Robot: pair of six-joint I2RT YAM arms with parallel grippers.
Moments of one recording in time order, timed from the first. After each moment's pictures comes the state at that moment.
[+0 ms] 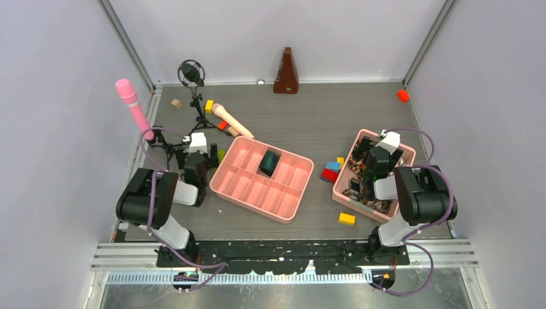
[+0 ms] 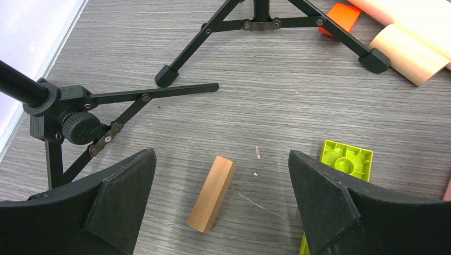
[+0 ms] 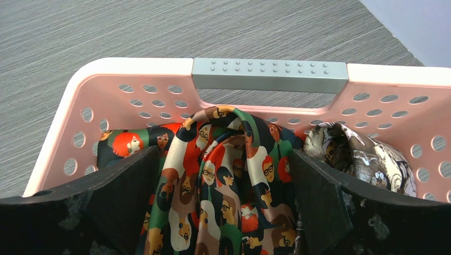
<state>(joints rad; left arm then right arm) -0.17 1.59 0.31 1.02 -0.40 0.05 0.03 1.59 0.32 0.97 0.45 0.19</state>
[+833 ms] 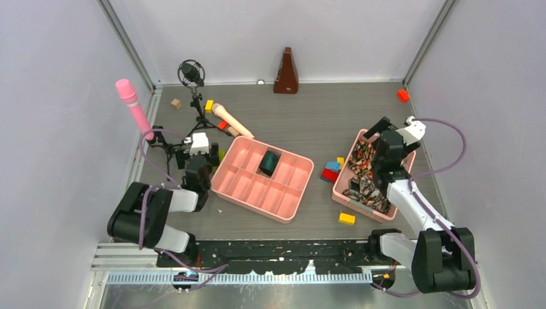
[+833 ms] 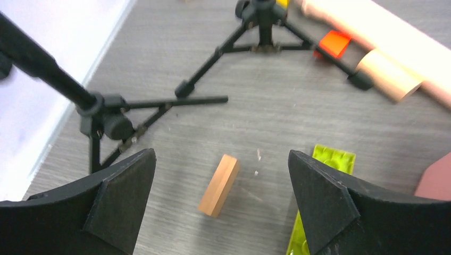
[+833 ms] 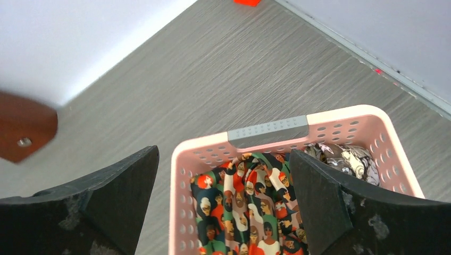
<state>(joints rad) -0.24 1.48 0.25 1.04 -0.50 0.07 0.06 1.09 0.48 0.37 0.54 0.45</state>
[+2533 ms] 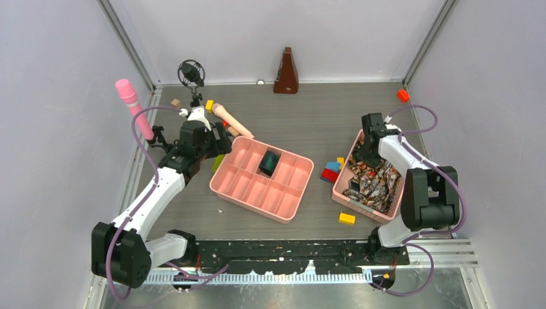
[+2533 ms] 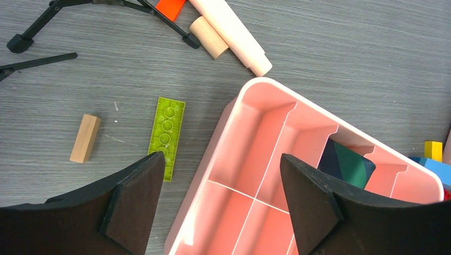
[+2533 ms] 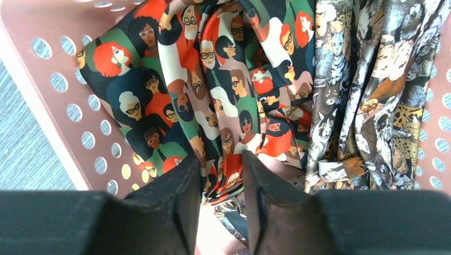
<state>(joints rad) -0.29 1.14 0.83 -0.26 -0.09 -0.42 0.06 1.54 0.98 -0.62 0.32 0.74</state>
